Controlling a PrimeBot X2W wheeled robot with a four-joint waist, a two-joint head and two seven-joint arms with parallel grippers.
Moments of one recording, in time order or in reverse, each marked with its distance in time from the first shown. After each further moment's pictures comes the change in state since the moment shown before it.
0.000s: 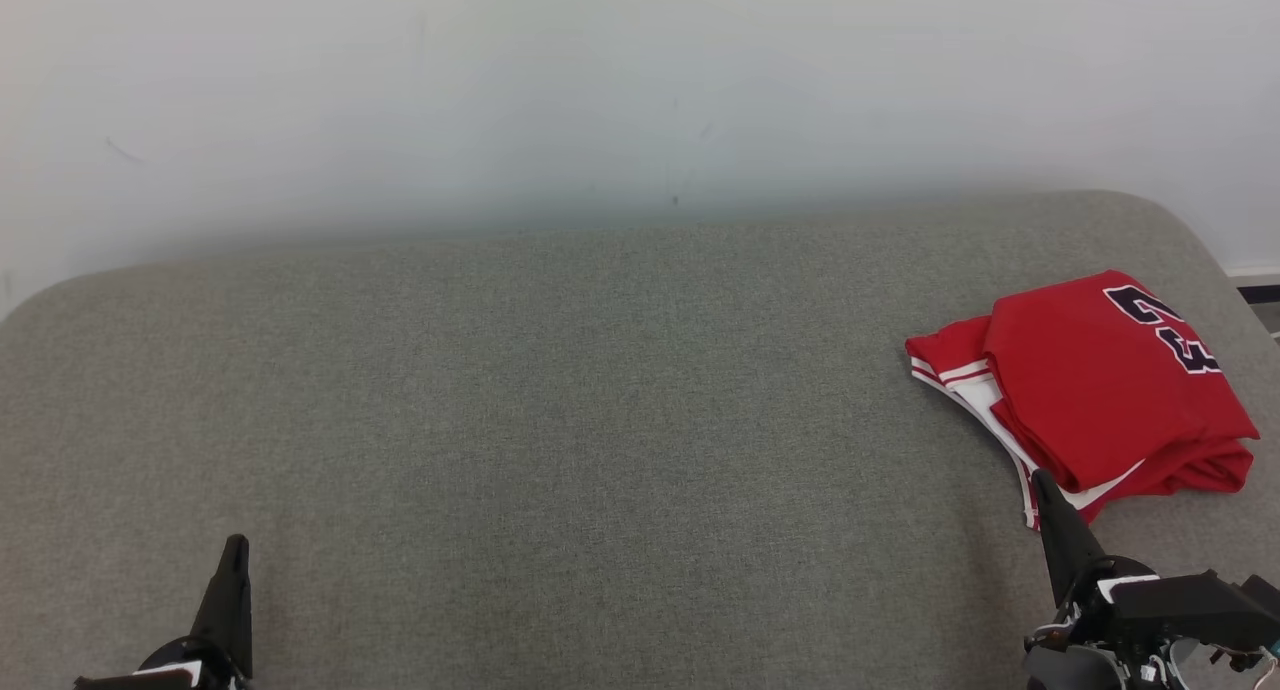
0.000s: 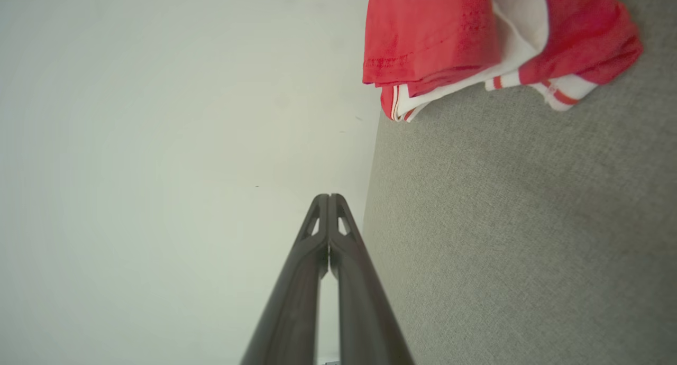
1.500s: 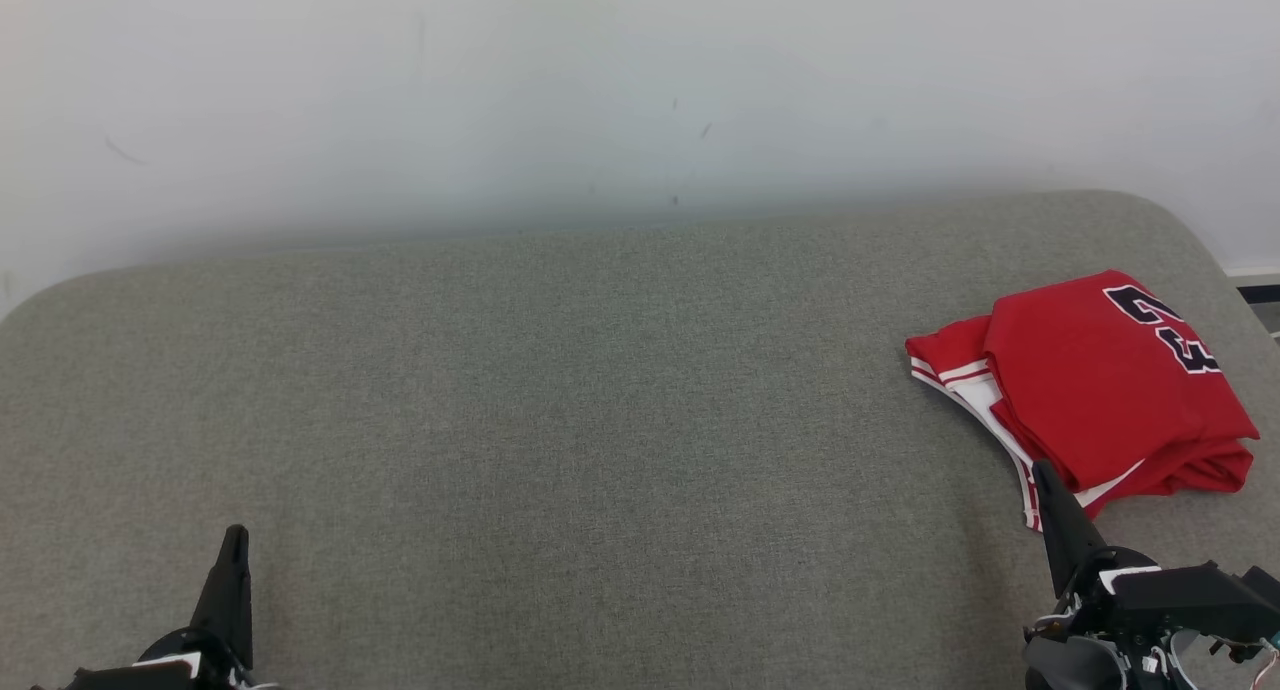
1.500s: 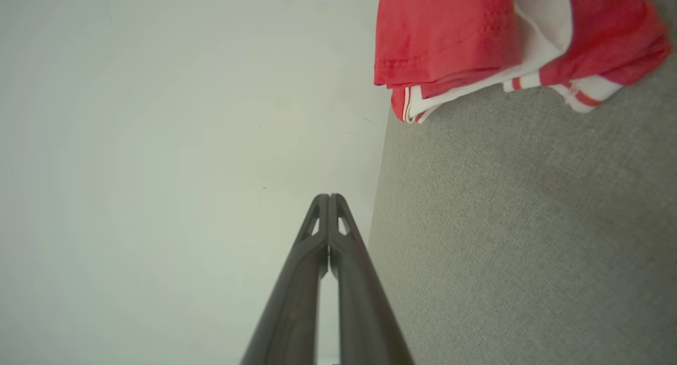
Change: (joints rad) left arm -0.014 -0.002 0.001 0.001 -0.009 -0.001 0.000; right arm -0.014 0.000 0.000 0.001 0.016 0.003 0.000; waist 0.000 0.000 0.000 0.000
